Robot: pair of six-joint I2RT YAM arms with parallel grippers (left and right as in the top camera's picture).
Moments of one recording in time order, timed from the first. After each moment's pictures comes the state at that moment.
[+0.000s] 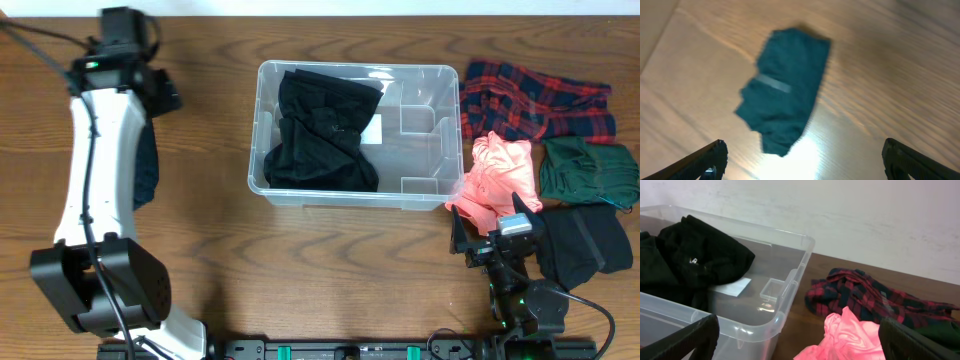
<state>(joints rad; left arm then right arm) 0.14 1.78 1.69 -1.06 -0.38 -0.30 0.01 0.01 0.01 -0.06 -0.16 -0.12</state>
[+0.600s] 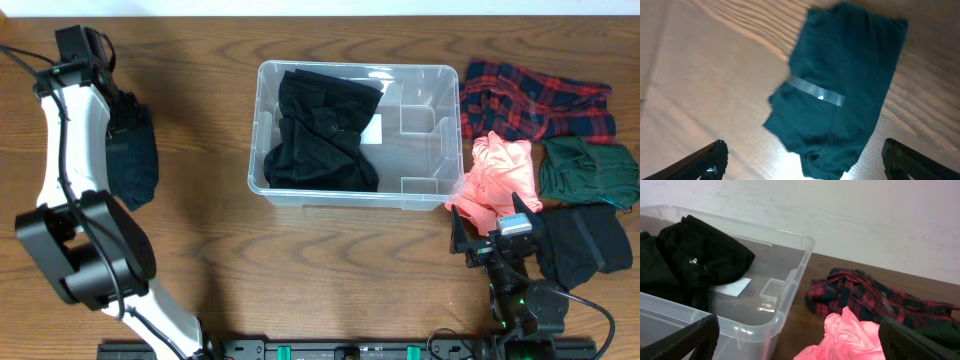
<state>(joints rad) 0.31 1.95 1.68 -0.98 -0.35 -0.08 0.01 0.01 0.01 -0.06 -0.16 -0.12</state>
